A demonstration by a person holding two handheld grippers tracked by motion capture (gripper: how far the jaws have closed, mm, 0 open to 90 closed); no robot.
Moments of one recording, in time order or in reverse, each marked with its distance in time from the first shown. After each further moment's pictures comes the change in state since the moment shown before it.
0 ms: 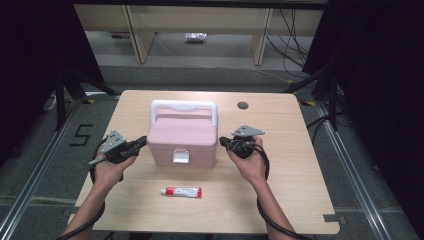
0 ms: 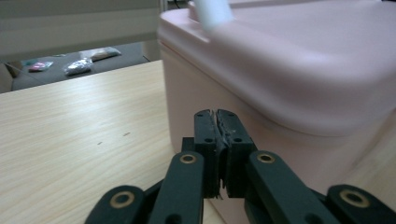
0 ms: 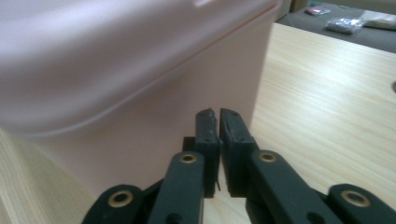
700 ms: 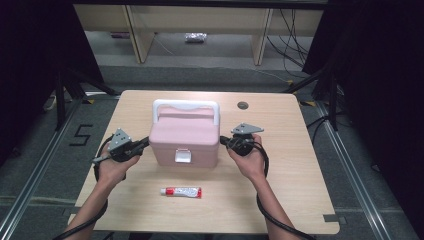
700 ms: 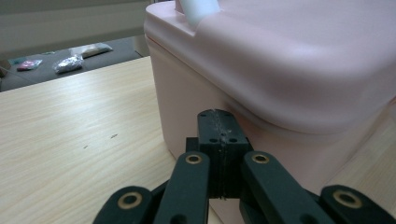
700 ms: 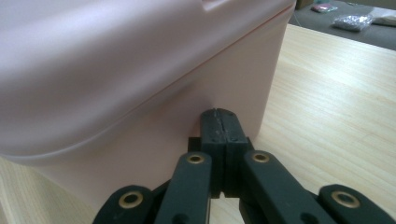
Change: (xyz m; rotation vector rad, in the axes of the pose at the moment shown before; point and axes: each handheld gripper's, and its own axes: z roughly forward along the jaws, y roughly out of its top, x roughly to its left) left arm -0.008 0.003 0.012 0.042 -0.046 0.040; right arm -0.004 0.004 0.010 0.005 0.031 -0.020
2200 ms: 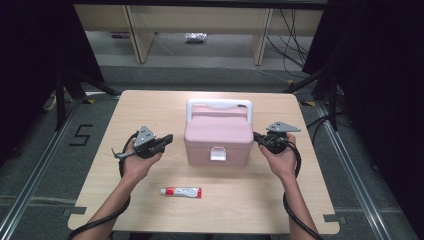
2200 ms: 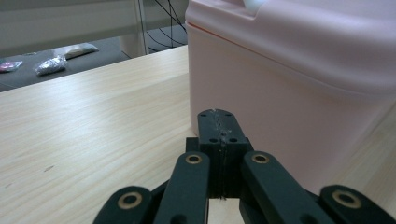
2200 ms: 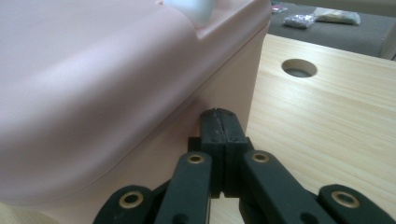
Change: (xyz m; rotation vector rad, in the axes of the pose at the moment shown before) left arm -0.040 0.013 0.045 0.016 -0.024 0.006; right arm -0.064 -0.020 -0.060 -0.032 -0.123 0.094
